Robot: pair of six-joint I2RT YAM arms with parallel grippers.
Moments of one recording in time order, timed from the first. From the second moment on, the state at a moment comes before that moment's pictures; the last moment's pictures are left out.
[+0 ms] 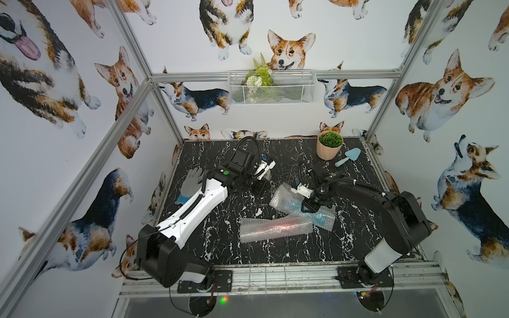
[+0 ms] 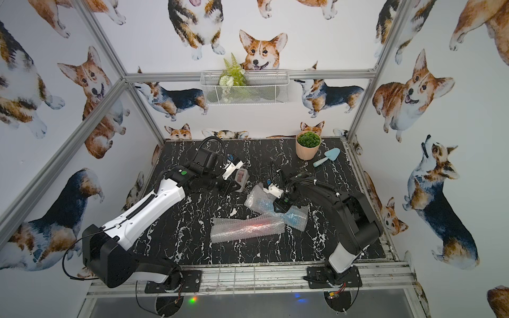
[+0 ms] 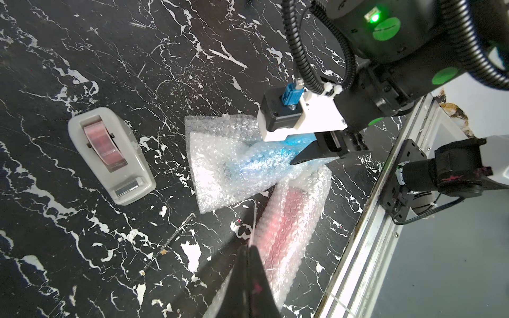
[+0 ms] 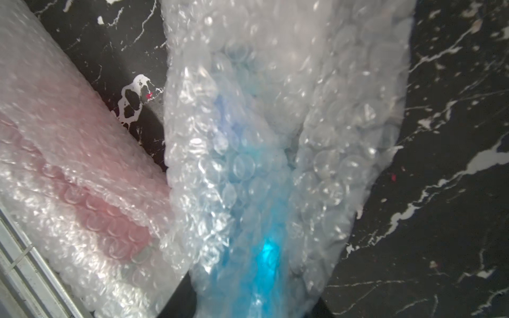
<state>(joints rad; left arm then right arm) -0.55 1.42 1.28 -0.77 0.44 0.06 0.57 1.65 1.06 -0.76 -0.24 -0.39</state>
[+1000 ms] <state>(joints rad) -0.55 1.41 1.25 -0.76 0.42 0.07 0.66 1.65 0.99 -0.43 -0.02 -0.52</state>
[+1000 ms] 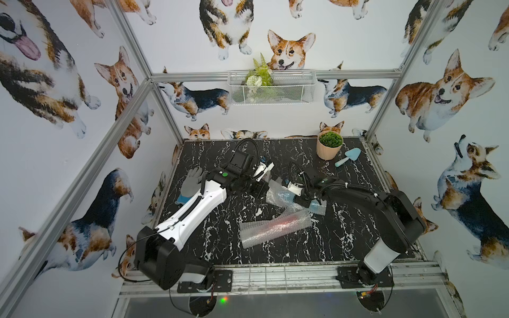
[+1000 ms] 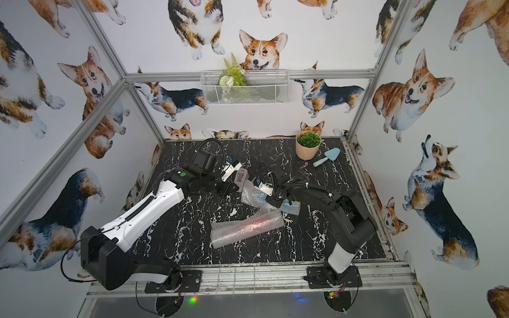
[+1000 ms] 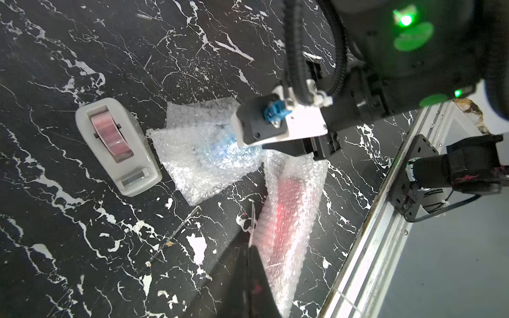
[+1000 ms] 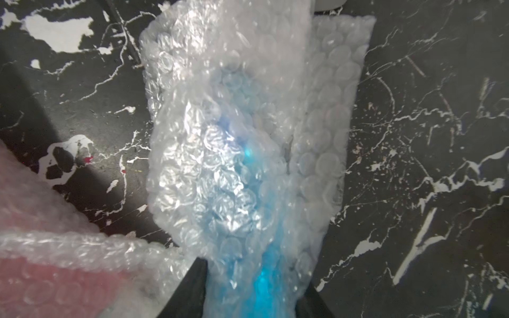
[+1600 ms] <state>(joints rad) -0.55 1.43 1.24 -0.56 0.31 -0.20 0.85 1.54 0.78 -0.18 0.33 -0.55</state>
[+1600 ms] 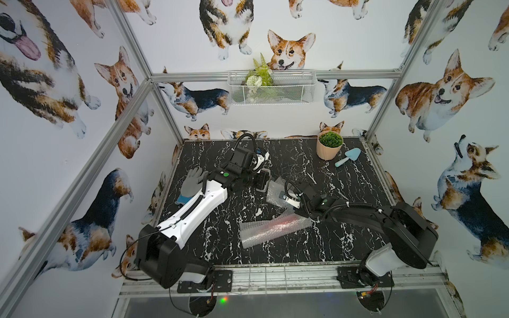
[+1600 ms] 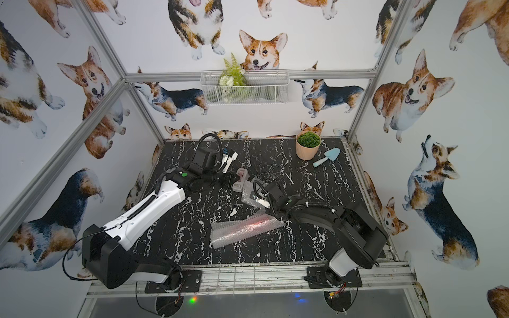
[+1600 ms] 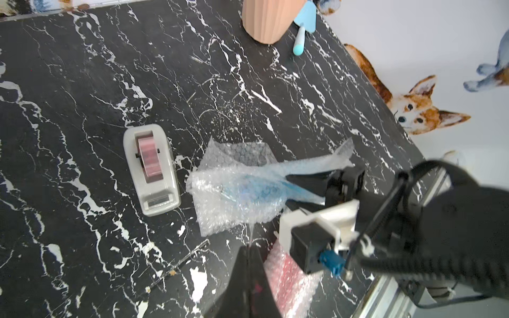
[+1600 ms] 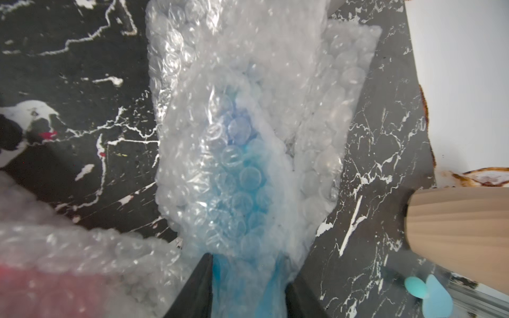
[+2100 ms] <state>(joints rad) -0.69 1.56 1.22 -0.32 0.28 -0.54 0.98 1.50 0.66 -0.08 0.57 -0.57</state>
